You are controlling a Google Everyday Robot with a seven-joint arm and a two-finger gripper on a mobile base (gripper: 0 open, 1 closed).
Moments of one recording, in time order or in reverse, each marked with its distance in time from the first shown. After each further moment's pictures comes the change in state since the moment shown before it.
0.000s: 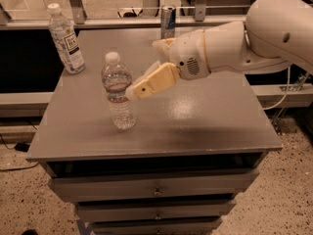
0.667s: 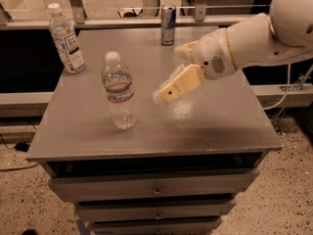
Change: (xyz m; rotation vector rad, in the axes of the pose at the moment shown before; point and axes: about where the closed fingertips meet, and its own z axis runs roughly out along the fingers) arm 0.036 -0.015 -0.043 0.021 0.162 0.028
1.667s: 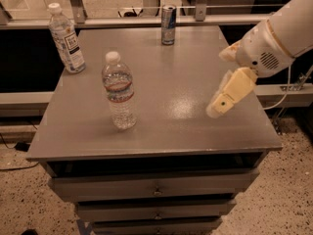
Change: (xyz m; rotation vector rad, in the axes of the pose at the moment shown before) arm 0.065 -0.005 -0.091 0.087 0.388 -0.026
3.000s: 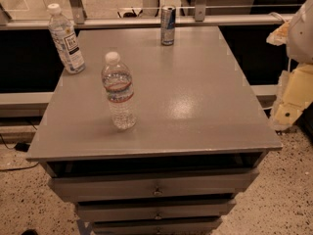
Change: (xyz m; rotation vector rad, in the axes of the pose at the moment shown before) arm 0.046 0.025 -0.095 0.174 0.404 -0.149
